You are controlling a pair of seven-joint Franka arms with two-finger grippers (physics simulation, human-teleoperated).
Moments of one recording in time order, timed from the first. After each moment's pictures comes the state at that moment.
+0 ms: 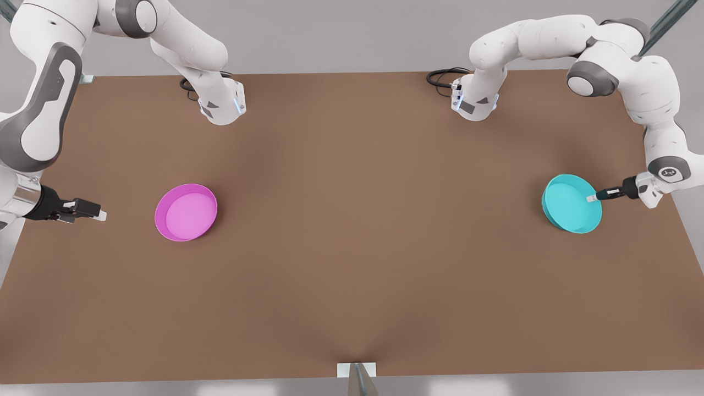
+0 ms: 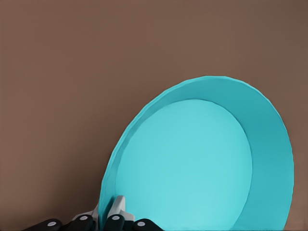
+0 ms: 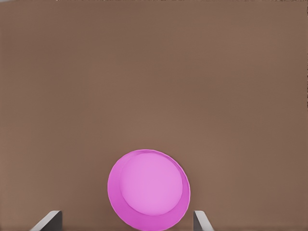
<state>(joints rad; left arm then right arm) 0.45 0.77 0.42 -1.67 -0.62 1.83 0.98 -0.34 0.29 0.10 -1.37 0.12 1.57 -0.25</state>
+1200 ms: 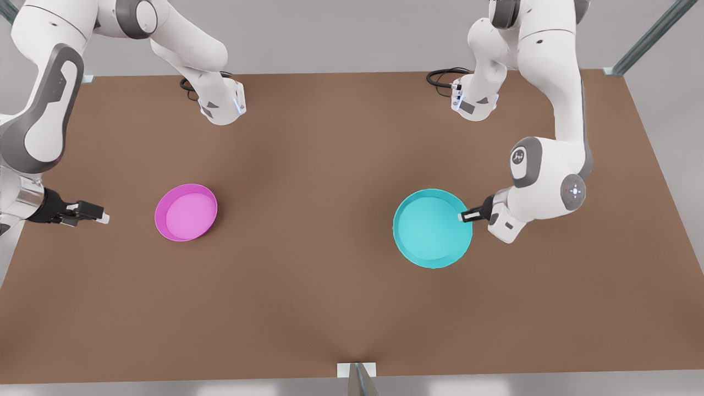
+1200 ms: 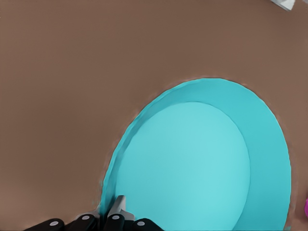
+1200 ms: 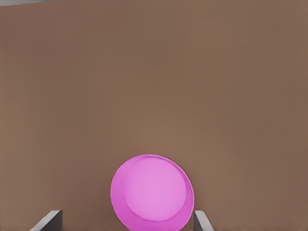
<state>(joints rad) -0.60 0.34 0.43 -1.64 -0.53 1.79 -0.33 -0.34 0.30 0.12 -1.37 0.12 1.59 -0.24</state>
